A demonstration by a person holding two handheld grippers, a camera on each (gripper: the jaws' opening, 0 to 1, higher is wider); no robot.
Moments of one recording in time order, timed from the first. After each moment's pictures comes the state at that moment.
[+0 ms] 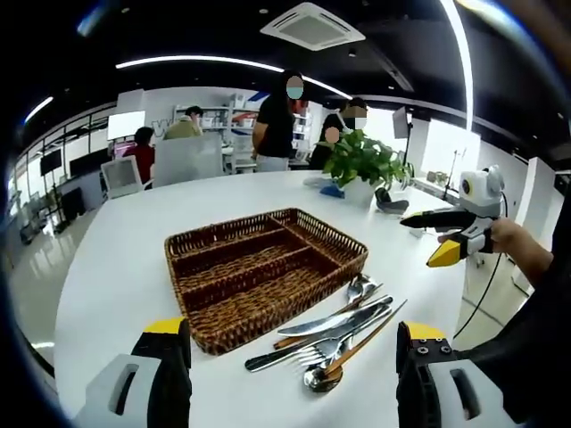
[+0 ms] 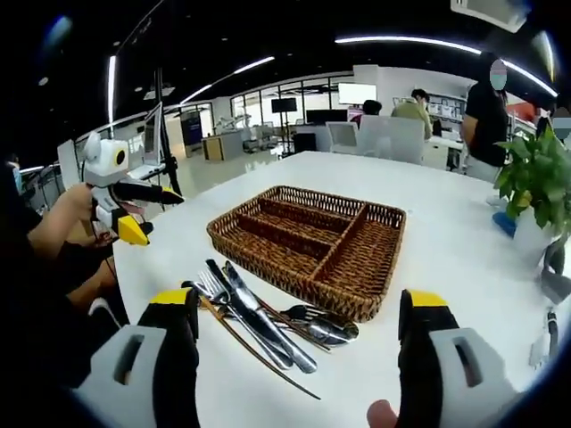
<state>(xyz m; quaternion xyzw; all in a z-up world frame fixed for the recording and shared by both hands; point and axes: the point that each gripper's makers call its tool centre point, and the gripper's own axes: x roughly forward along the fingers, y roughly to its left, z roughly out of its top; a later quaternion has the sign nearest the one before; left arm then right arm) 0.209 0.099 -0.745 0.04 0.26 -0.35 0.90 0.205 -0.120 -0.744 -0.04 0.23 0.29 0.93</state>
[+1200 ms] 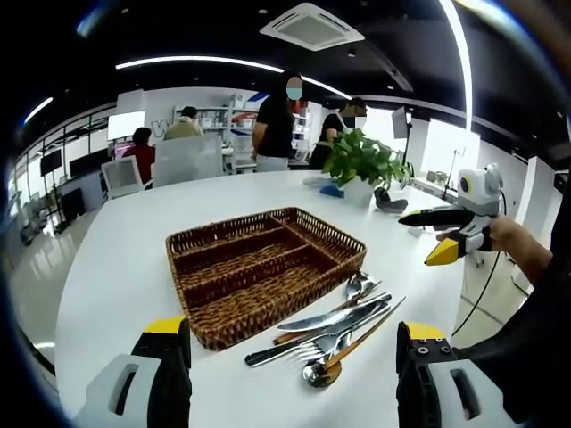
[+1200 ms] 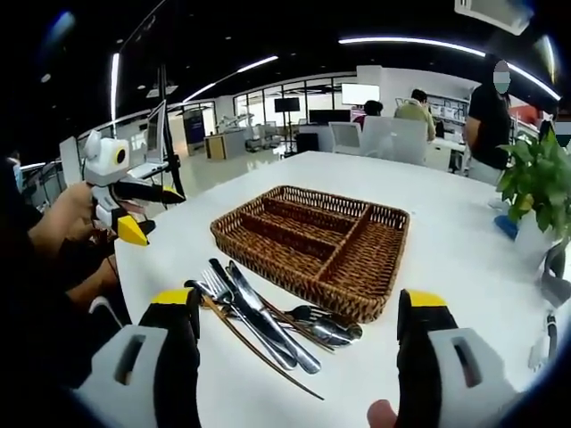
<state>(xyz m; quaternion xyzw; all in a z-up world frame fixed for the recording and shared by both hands) 0.201 0.102 -0.742 0.04 0.26 -0.35 0.90 0.203 -0.114 -0.741 -0.05 0.23 0.29 0.93</state>
